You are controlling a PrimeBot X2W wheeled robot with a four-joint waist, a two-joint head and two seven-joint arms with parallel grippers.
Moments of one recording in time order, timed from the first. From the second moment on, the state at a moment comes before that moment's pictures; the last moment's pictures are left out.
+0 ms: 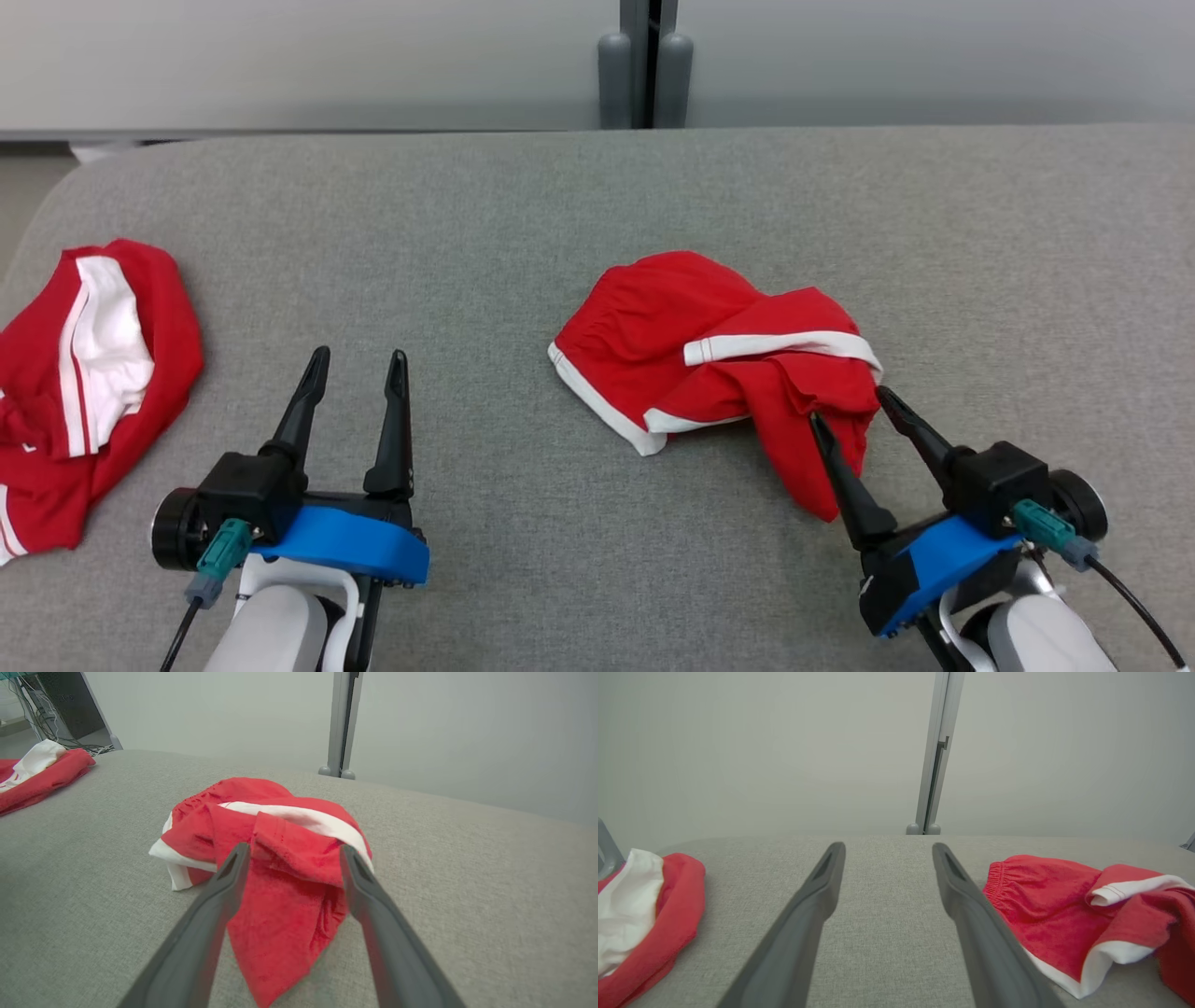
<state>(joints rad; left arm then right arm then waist) -0.21 0.22 -0.31 0.24 -0.38 0.04 -0.26 -0.14 -0.15 0.17 0.13 0.14 0.13 -0.05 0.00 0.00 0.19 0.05</state>
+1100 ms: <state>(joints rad) -0.22 0.18 -0.21 0.27 -0.29 0.00 -0.26 -0.10 -0.12 0.05 -0.08 0.23 0.13 -0.11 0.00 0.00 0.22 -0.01</state>
